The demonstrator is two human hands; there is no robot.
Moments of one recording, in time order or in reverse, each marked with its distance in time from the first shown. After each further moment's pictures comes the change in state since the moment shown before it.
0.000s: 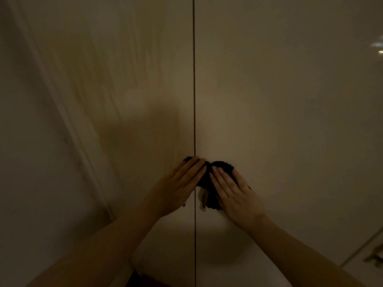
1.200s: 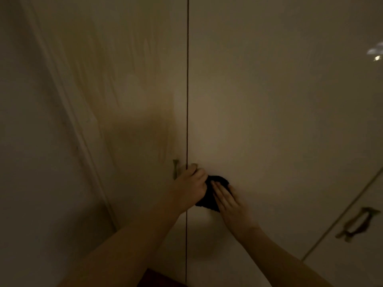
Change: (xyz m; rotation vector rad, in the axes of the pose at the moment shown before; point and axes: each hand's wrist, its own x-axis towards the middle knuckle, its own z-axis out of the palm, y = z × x) left_hand 0.023 0.071 -0.017 0.226 -0.188 0.119; right_hand -0.072 -0.033 -0.021 -0.005 -0.533 -0.060
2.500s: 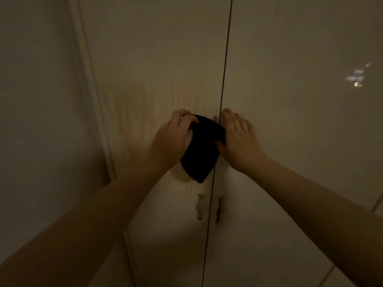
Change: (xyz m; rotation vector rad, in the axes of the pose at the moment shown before) left_hand -0.026 -0.226 -0.116 -0.658 0.515 -0.549; right_hand 0.116 0.124 -0.275 0.571 0.421 0.348
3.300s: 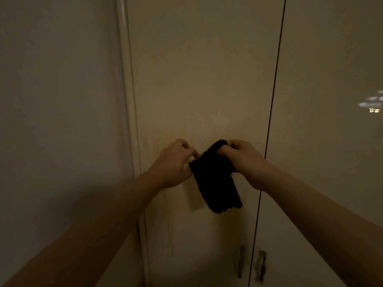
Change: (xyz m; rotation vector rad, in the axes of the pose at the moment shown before) left_hand 0.028 -0.112 -0.078 0.142 -0.390 -0.093; right_hand 0.094 -0.096 -0.036 1.174 -0.196 0.344
